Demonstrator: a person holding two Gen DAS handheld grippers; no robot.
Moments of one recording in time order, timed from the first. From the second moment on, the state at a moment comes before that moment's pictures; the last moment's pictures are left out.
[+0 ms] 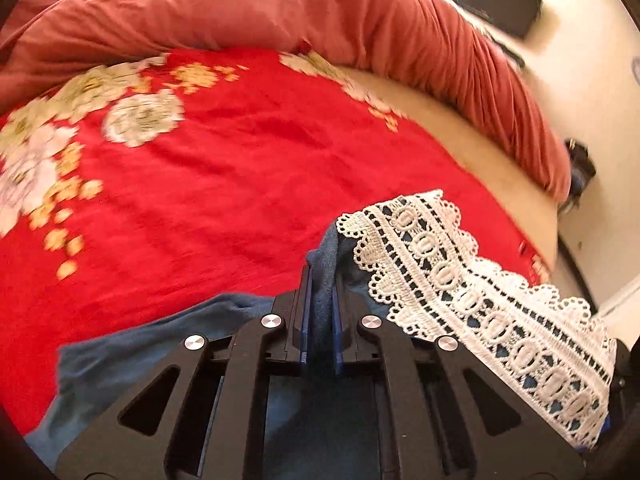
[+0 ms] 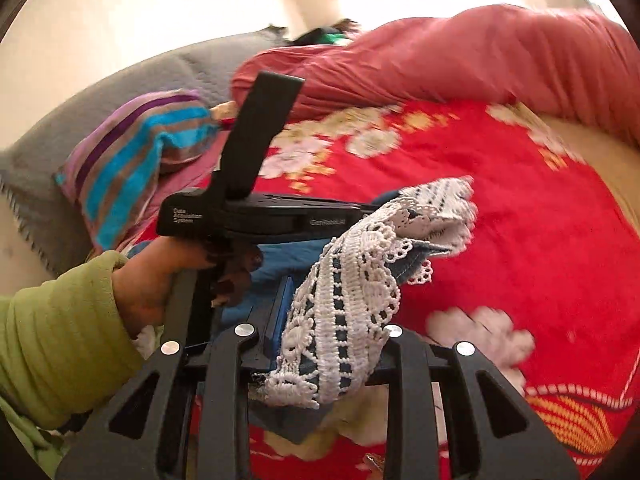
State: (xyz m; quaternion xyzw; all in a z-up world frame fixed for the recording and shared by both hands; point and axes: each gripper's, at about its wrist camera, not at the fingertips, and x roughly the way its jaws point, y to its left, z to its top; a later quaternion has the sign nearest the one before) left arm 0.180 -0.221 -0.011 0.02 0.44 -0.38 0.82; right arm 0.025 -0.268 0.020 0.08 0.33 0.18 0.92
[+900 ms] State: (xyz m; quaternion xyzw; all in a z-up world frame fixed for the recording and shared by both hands) left arm 0.124 0.038 -0.026 -0.25 0.40 -0.24 0.85; right arm 0.010 -0.077 -0.026 -0.16 0.38 0.29 0.86
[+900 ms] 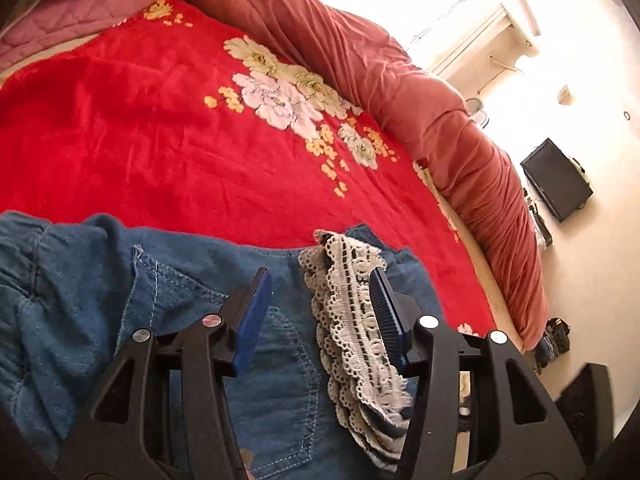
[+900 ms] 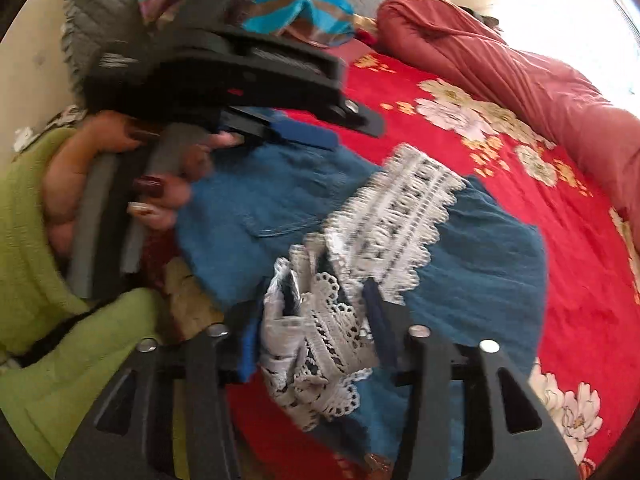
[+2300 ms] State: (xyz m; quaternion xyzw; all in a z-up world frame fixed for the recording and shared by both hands) left arm 0.123 0.011 -0.005 -0.11 0.43 -0.14 0.88; right arm 0.112 -0.221 -0.009 -0.02 0.37 0.13 0.92
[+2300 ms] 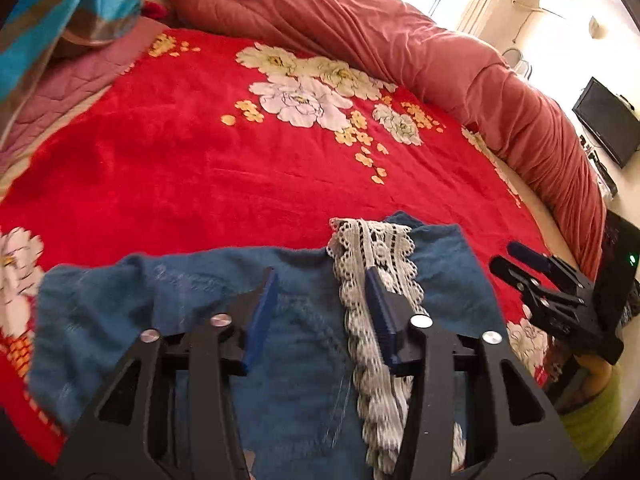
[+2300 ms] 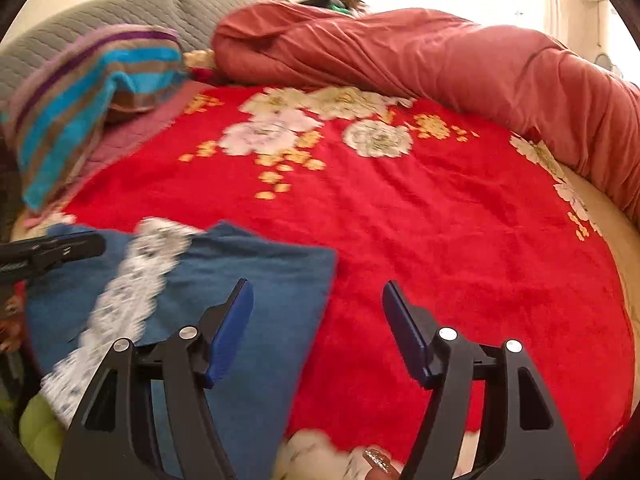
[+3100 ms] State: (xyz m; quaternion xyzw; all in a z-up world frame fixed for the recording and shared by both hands) left arm 0.028 -0.032 -0.039 -0.09 0.51 -0.18 0.84; right arm 0.023 -0.184 -0.038 -0.04 0.43 0.24 0.87
